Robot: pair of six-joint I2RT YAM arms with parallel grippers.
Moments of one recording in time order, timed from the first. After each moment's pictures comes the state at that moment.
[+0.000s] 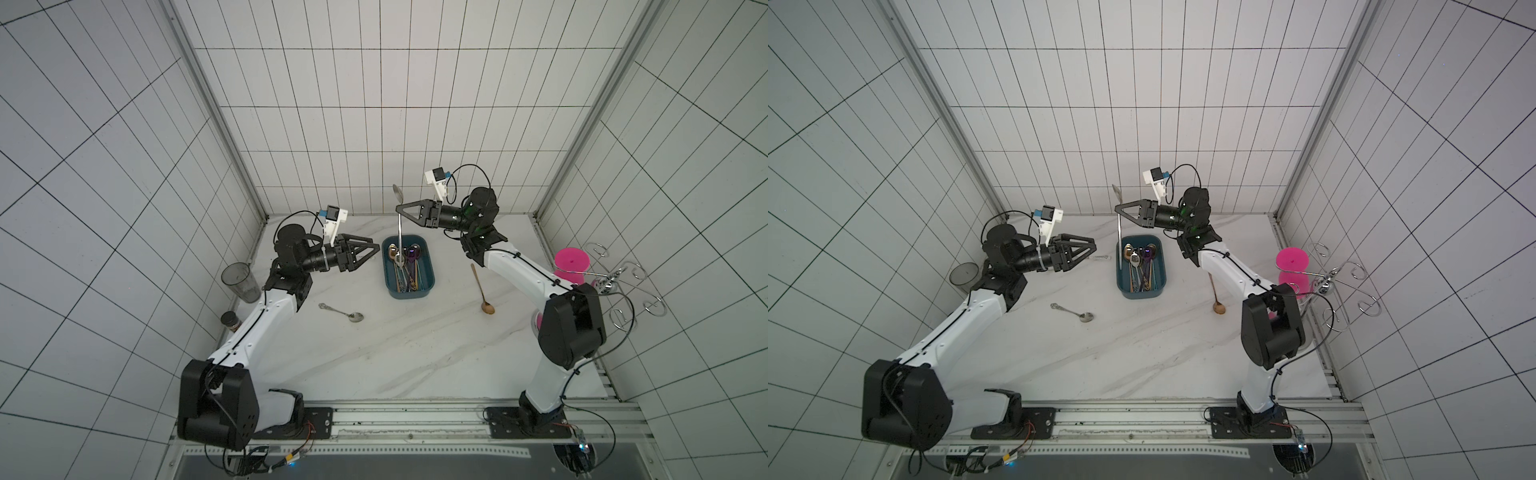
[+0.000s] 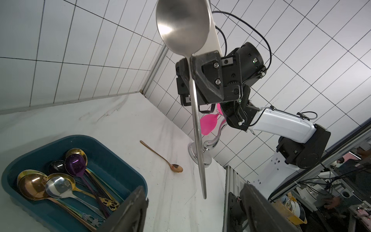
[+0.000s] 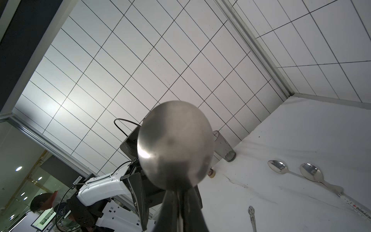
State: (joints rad) left arm -0.18 1.30 0.95 0.34 1.10 -0.59; right arm 0.53 1.80 1.50 0.56 -1.00 0.99
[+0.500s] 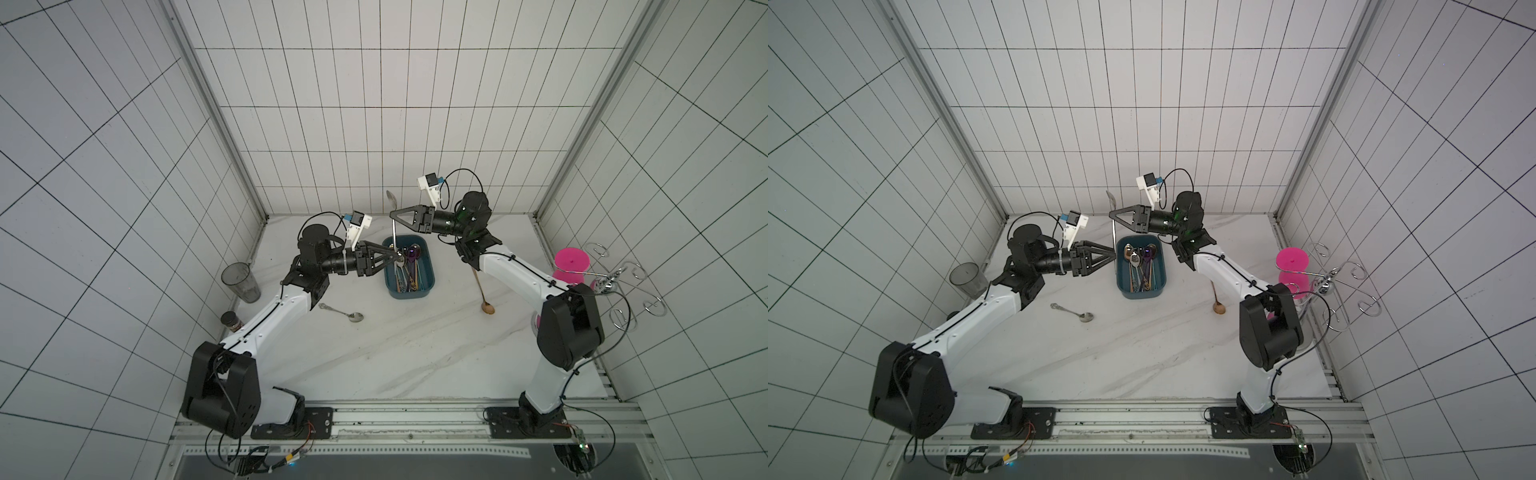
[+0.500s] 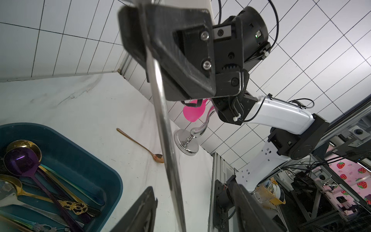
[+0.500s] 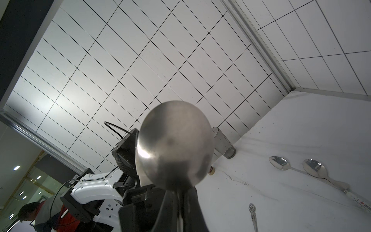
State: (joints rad) left arm -0.31 1.37 0.98 0.31 1.07 -0.58; right arm 0.57 1.80 1.47 0.54 -0.97 0.95
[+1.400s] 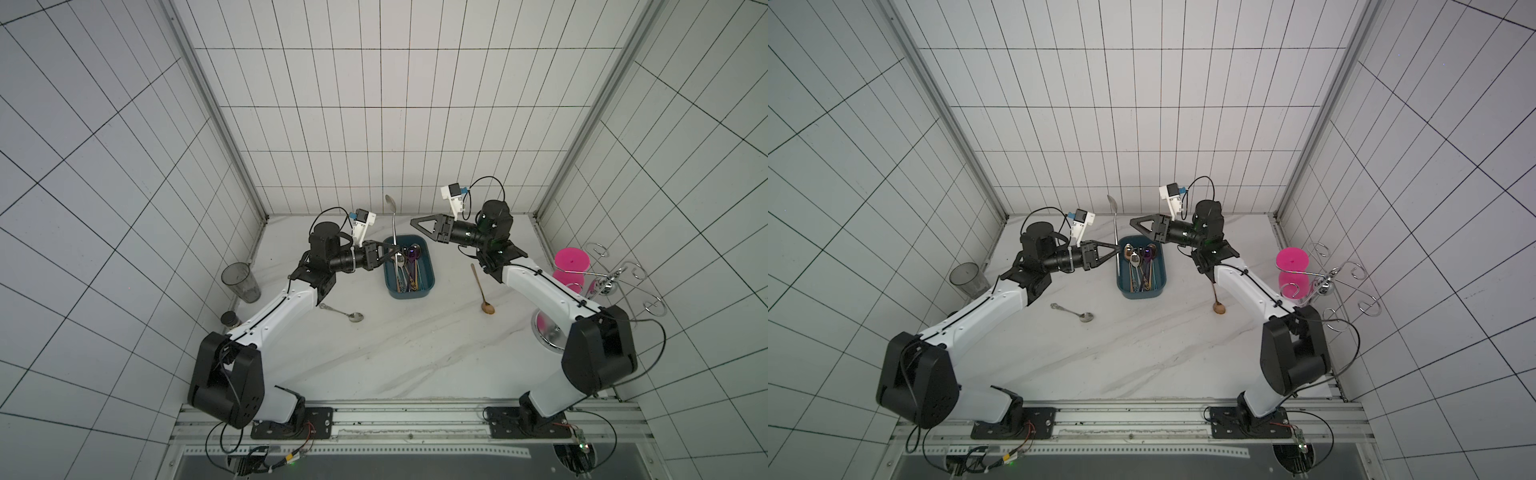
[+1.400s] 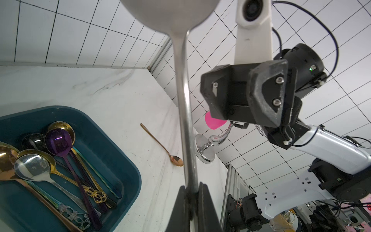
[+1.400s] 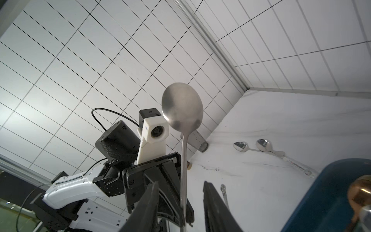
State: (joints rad) left arm -0.36 1.43 1.03 0.19 0.85 -0.59; right arm 0.47 1.55 1.24 0.33 -0.87 0.77
